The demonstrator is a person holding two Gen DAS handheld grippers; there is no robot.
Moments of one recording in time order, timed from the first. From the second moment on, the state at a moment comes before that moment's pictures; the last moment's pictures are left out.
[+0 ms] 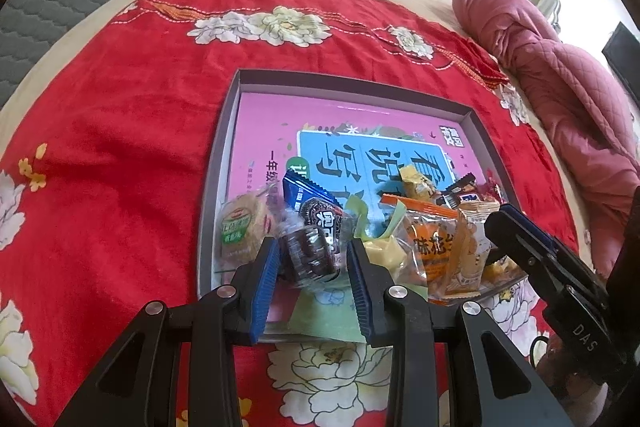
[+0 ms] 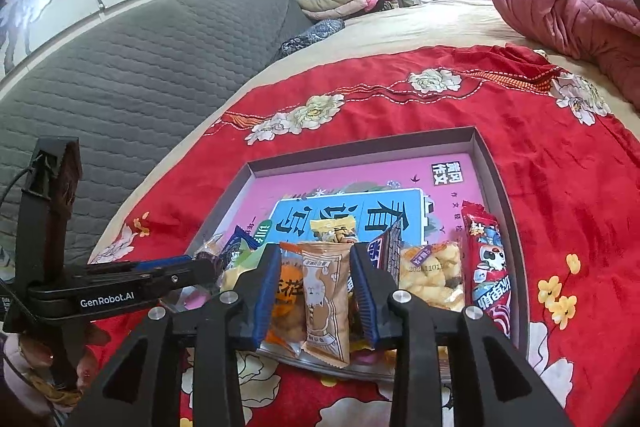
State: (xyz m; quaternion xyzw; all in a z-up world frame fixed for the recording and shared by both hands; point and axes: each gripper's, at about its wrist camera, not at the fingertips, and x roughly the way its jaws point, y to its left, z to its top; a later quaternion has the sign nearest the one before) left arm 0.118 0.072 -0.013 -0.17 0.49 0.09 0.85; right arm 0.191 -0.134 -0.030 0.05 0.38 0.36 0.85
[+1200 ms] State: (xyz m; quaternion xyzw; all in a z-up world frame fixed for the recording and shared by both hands) left arm 0.090 0.052 0.034 -0.15 0.46 0.09 0.87; right arm 0.152 -0.157 0.006 0.03 0.31 0.34 0.89
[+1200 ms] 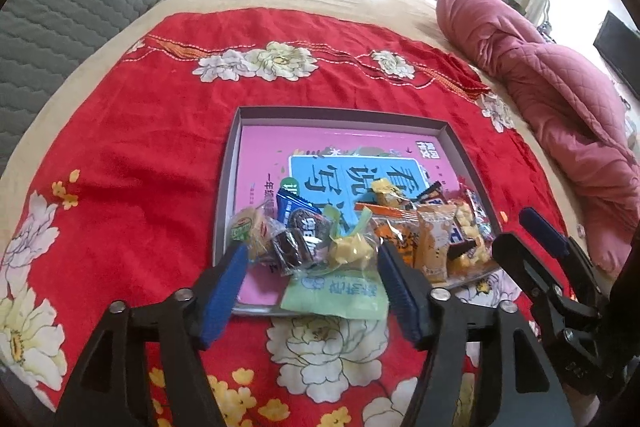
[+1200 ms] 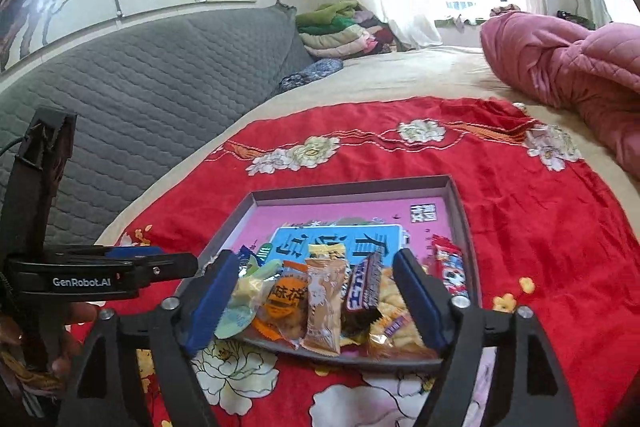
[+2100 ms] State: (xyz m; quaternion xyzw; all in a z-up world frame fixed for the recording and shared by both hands) left arm 0.018 -0.001 0.016 -0.12 0.48 0.12 0.86; right arm 0.083 -0.193 -0.008 -0.01 0.38 0.24 0.89
